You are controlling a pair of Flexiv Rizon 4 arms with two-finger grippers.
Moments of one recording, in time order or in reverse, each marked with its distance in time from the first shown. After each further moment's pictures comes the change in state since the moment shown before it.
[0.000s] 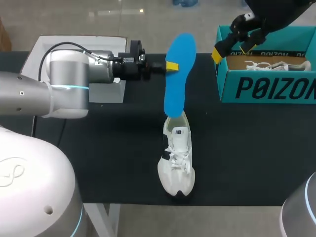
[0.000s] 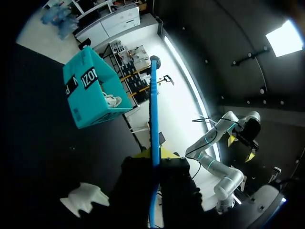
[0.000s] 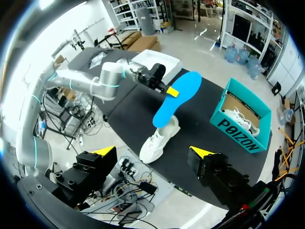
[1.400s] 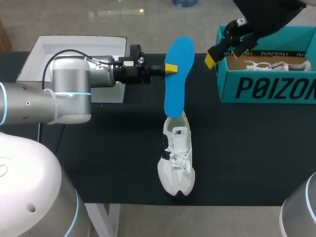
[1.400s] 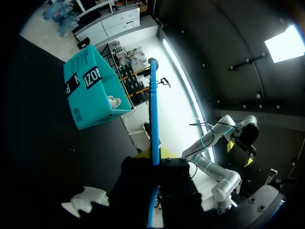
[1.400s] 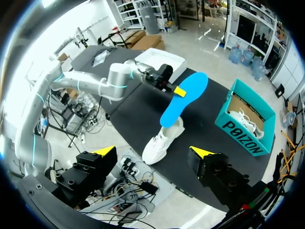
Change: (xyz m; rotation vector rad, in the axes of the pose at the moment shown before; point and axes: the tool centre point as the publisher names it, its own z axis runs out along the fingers) left arm -0.016 -0.004 -0.001 0.027 0.044 -0.022; right arm 0.008 0.004 0.017 0.005 0.027 -0.020
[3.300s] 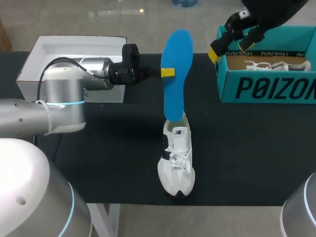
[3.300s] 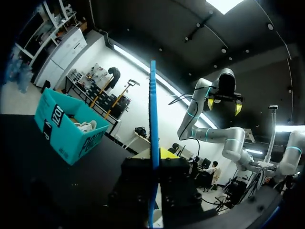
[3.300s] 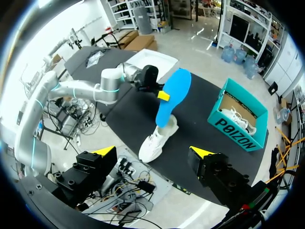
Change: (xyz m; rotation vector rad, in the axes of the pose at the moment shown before) left arm 0.049 0.031 -0.005 -0.020 0.157 0.530; right arm 0.002 -0.001 -0.023 0.006 -0.065 0.024
